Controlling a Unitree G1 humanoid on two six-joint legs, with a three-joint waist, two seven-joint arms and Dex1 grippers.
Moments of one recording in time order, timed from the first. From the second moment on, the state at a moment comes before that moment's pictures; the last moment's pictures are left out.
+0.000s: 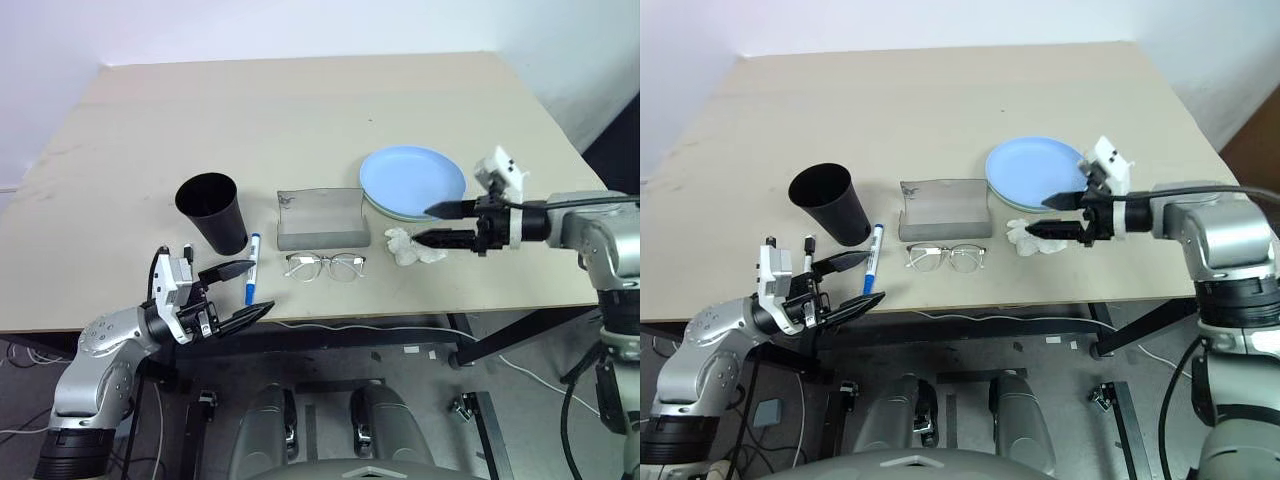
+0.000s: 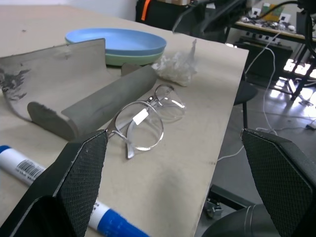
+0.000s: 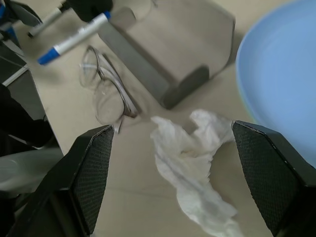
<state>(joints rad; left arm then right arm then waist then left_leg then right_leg) 0.02 0.57 0.15 -0.16 -0.60 0.16 -1.12 -0.64 -0.81 0.01 0.03 0.41 0.93 1.15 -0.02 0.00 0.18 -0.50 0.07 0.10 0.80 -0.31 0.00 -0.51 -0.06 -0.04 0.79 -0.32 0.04</state>
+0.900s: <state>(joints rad) 0.01 0.58 0.15 -0.17 -0.60 0.19 -1.10 -0.67 -0.74 0.03 0.15 0.39 0.78 1.10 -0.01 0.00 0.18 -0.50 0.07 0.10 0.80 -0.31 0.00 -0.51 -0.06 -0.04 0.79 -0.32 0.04</state>
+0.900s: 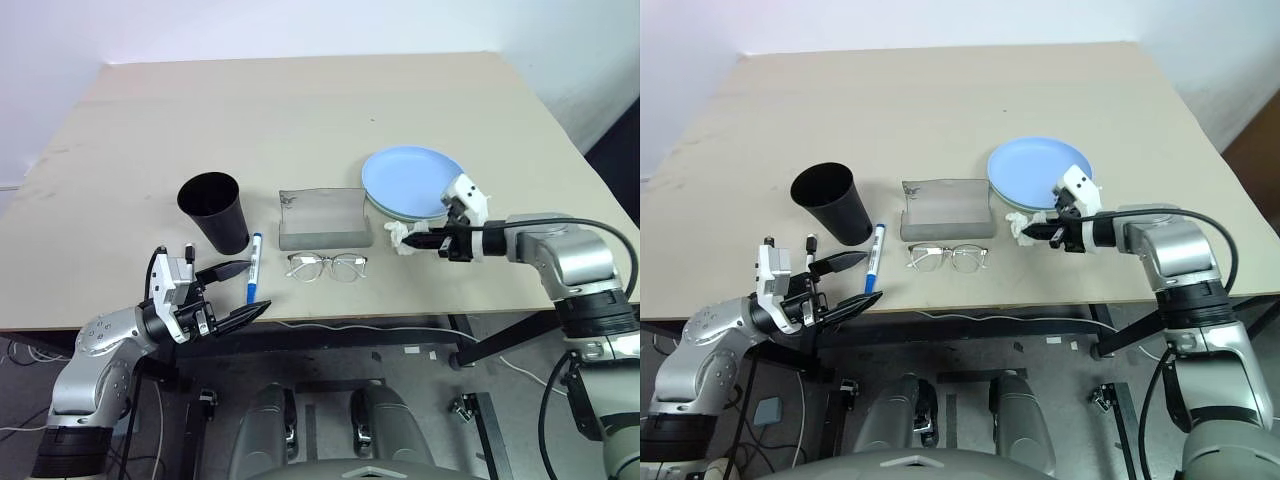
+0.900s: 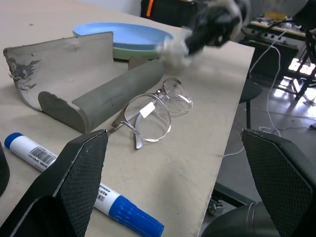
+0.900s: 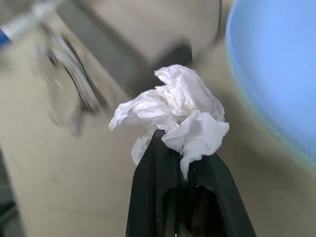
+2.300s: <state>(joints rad) -0.01 0.58 0.17 -0.26 -0.62 0.27 -1.02 -1.06 -0.56 0.05 0.41 0.26 0.76 1.00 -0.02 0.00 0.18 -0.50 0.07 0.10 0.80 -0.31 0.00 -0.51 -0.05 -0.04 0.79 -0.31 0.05</state>
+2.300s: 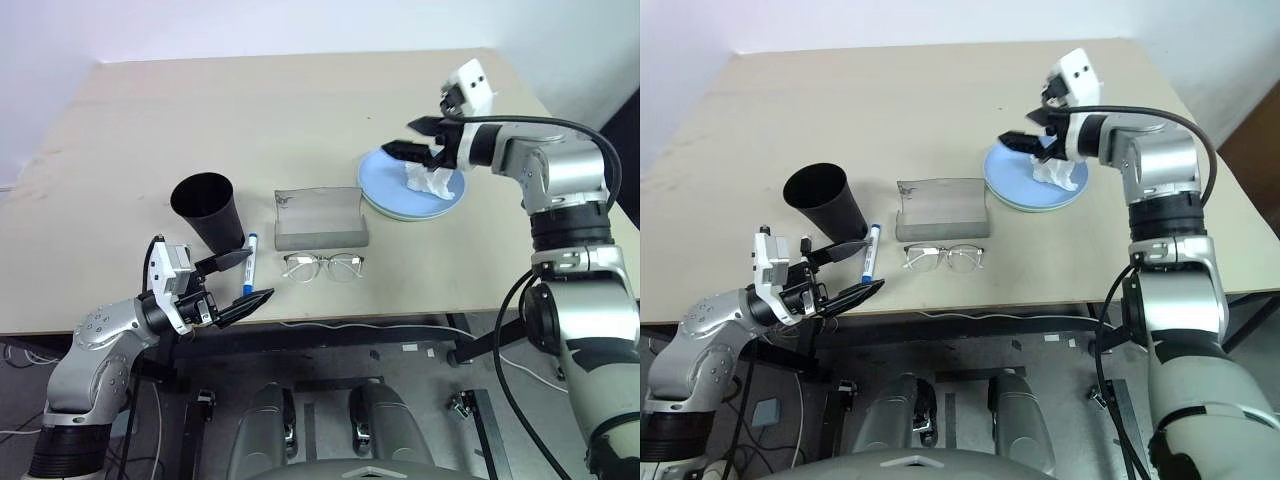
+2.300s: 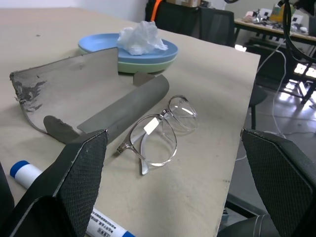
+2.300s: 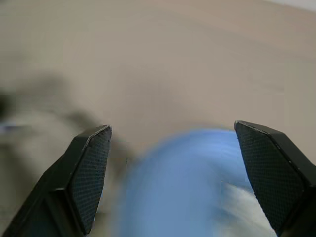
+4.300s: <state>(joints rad) 0.08 0.55 0.13 -0.37 -0.62 0.30 -0.95 -1.22 -0.36 0.62 0.66 0.05 0.77 1.57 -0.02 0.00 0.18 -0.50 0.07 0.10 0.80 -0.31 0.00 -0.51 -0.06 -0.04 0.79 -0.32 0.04</state>
